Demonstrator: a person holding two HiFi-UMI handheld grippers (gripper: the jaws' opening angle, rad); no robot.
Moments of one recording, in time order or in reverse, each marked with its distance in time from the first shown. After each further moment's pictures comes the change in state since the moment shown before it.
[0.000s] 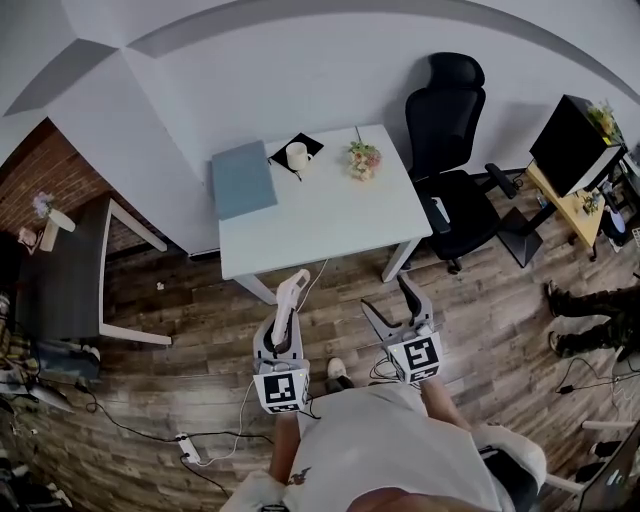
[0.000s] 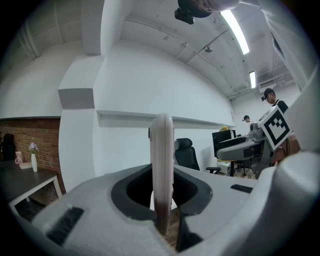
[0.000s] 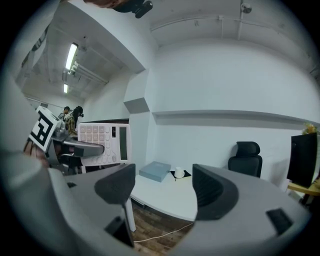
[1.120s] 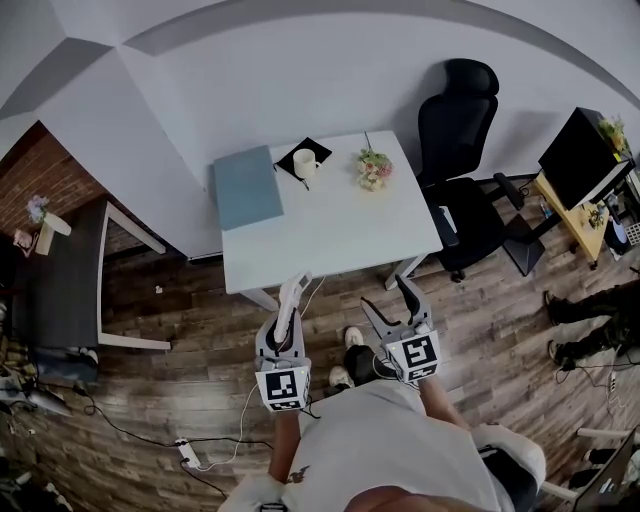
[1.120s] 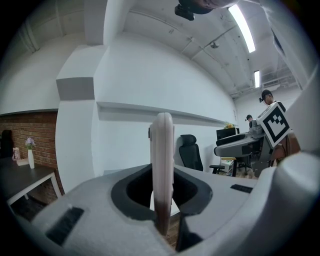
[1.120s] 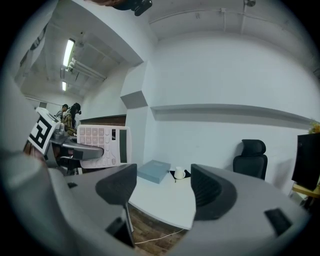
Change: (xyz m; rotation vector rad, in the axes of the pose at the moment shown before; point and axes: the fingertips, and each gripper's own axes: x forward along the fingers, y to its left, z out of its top) left arm 0.064 0.042 -0.019 -0.023 0.040 -0.009; right arm 0.080 -0.014 -0.006 -0.003 0.040 0.003
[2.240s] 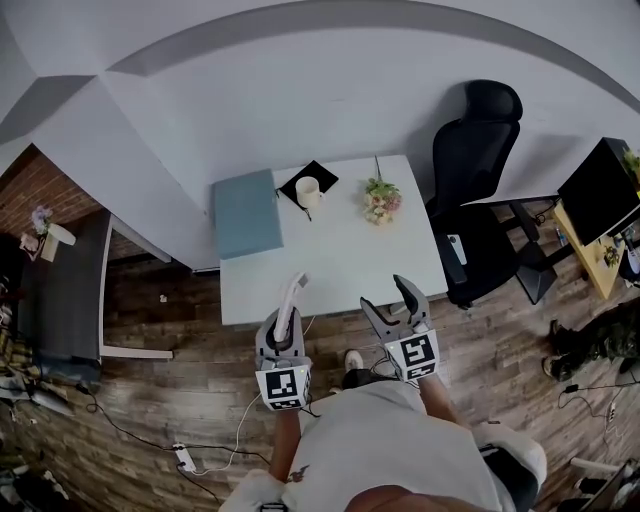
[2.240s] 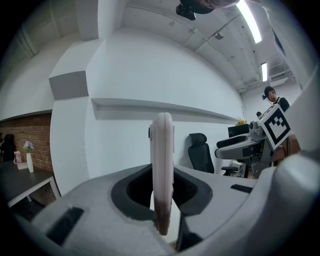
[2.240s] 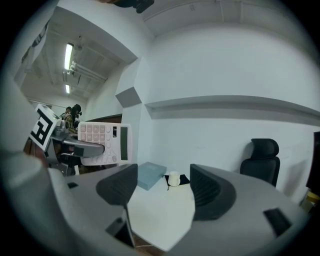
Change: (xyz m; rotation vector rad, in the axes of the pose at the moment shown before) left arm 0.133 0.015 0.028 0.014 0.008 0.078; right arm 0.109 -0.096 0.010 0.001 -0.005 0.081
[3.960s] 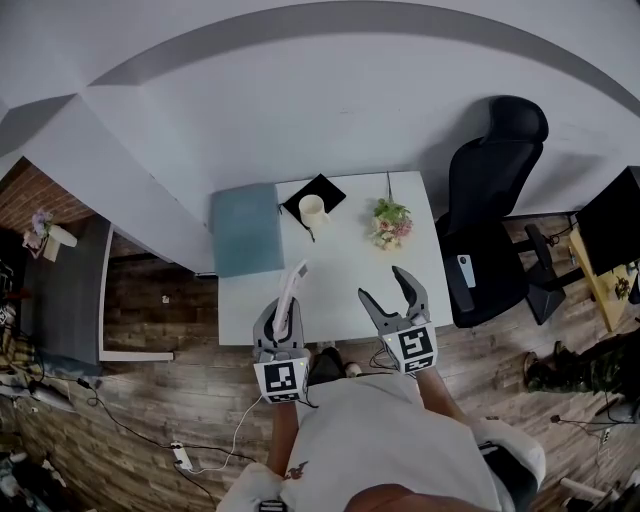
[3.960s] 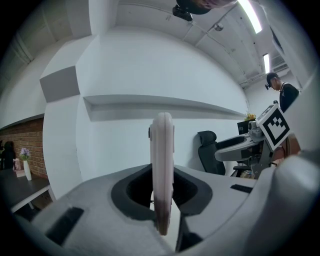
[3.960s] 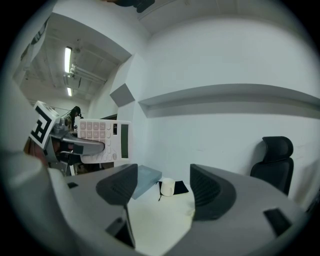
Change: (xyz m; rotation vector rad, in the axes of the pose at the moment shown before) left arm 0.115 0.025 0.021 0.043 -0.009 0.043; right arm 0.106 -0.072 0.006 0.007 -0.019 0.047
